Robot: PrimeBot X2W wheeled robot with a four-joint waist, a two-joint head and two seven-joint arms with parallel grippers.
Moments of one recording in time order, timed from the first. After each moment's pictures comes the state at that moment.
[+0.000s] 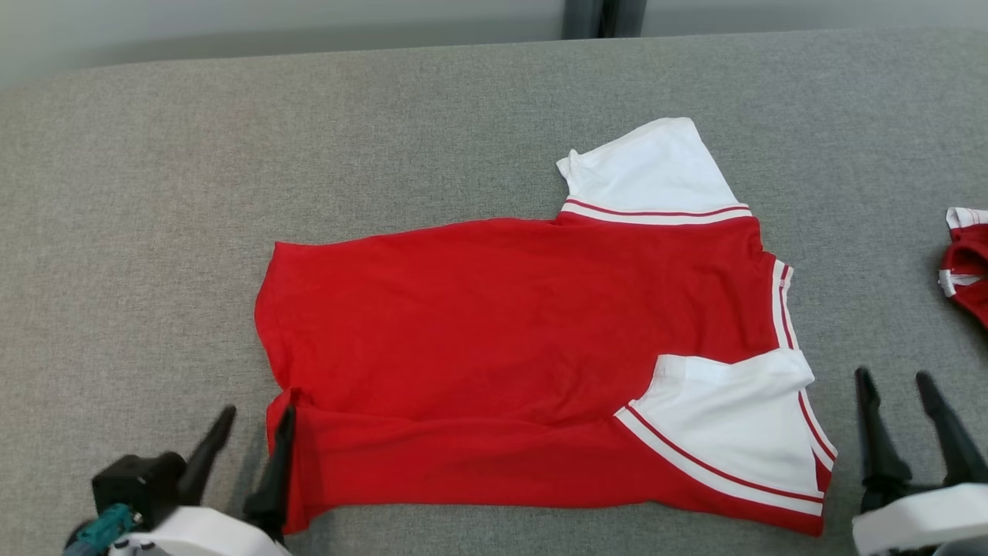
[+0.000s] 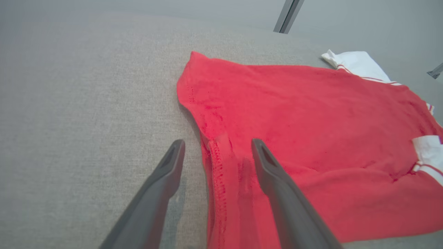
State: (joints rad) left arm 0.10 0.41 -0.33 -0.12 -0.66 0.23 0.00; right arm 0.08 -0.05 -0.13 0.03 0.30 0.13 -0.05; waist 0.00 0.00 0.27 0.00
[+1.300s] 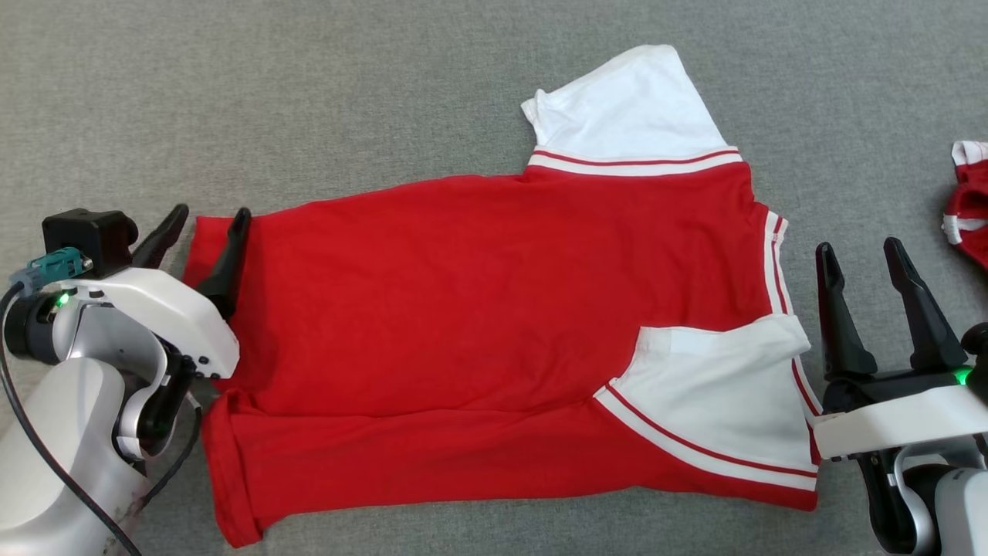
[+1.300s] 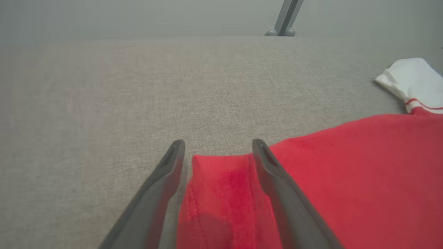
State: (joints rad) left arm -0.50 0.43 -0.35 0.32 -0.66 0.04 0.11; right arm -0.15 -0.05 -0.05 -0.06 0.22 0.13 -0.07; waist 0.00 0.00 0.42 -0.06
